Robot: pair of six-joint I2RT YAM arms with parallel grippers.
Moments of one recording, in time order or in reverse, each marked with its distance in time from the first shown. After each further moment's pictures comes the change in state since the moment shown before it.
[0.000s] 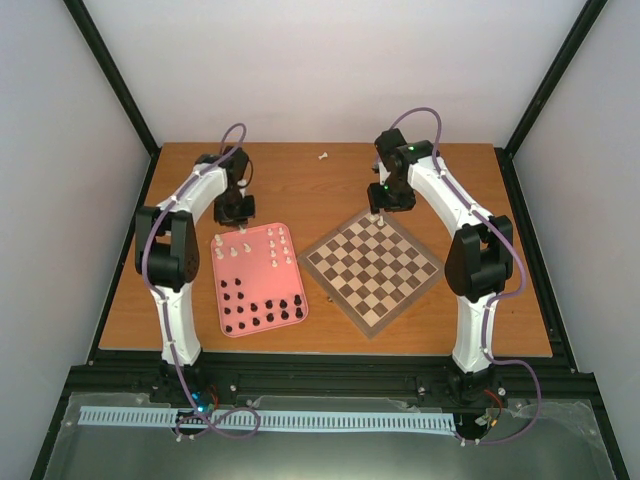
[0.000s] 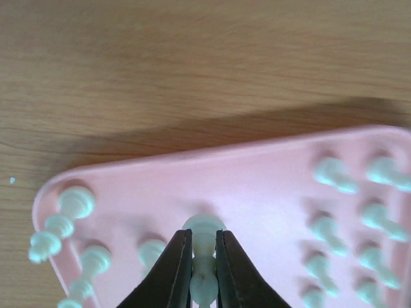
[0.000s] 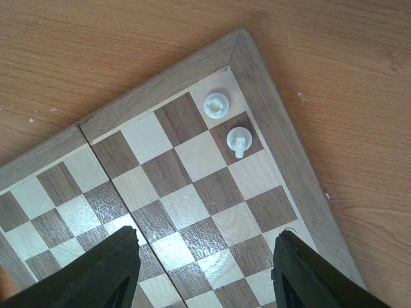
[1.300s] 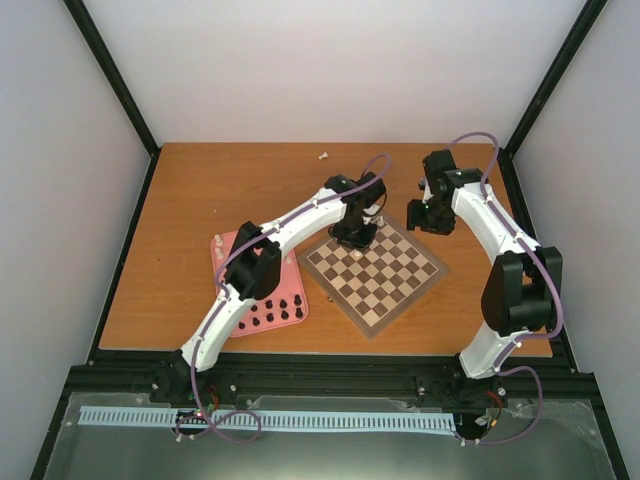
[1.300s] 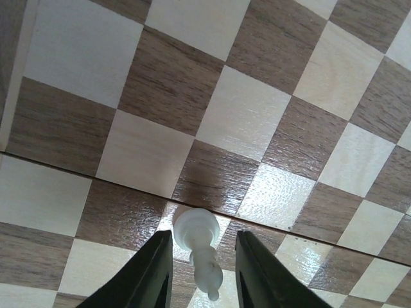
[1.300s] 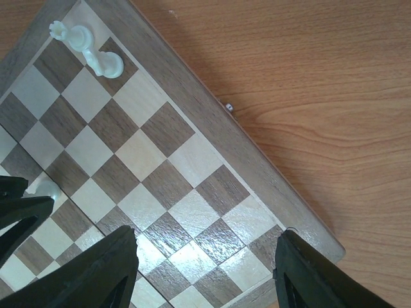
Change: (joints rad) left arm -0.636 0.384 0.626 -0.117 0.130 -0.059; right arm -0.180 -0.330 -0.457 0.150 -0.014 0.089
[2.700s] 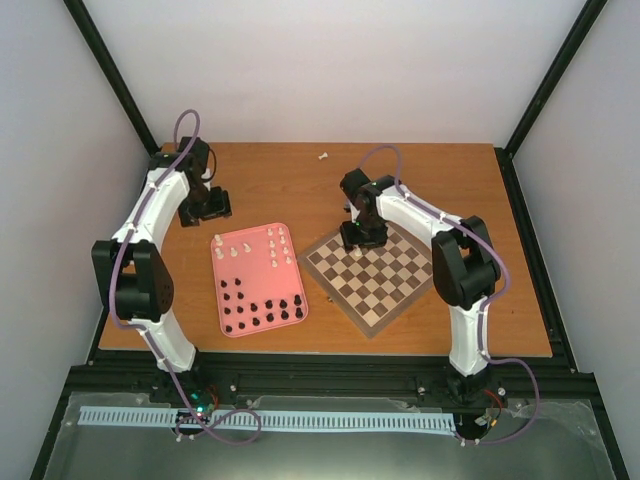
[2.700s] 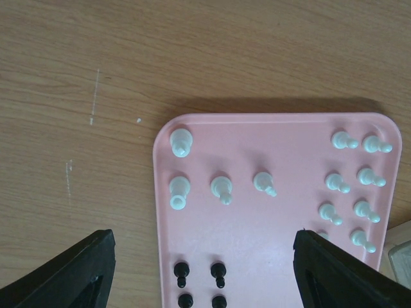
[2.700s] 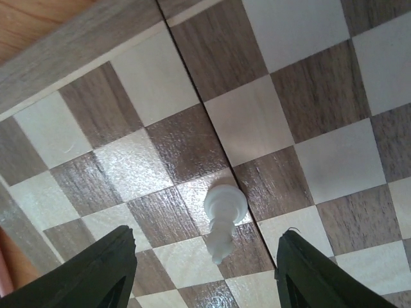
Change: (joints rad) left arm 0.744 -0.701 -0.697 0.042 -0.149 0.039; right arm 0.369 0.309 0.174 0.002 -0.049 0.035
